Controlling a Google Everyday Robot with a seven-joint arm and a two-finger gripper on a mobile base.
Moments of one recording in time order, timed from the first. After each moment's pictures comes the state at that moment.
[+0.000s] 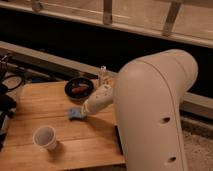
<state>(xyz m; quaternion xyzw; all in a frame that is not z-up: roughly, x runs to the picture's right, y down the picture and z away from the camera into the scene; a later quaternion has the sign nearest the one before) -0.116 0.148 0.851 -0.29 0.00 0.65 0.70</state>
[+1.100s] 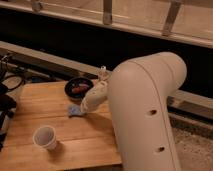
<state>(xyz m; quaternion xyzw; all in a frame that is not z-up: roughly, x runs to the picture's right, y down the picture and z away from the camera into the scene) -0.128 0.135 0.879 -0.29 0.01 0.64 0.71</state>
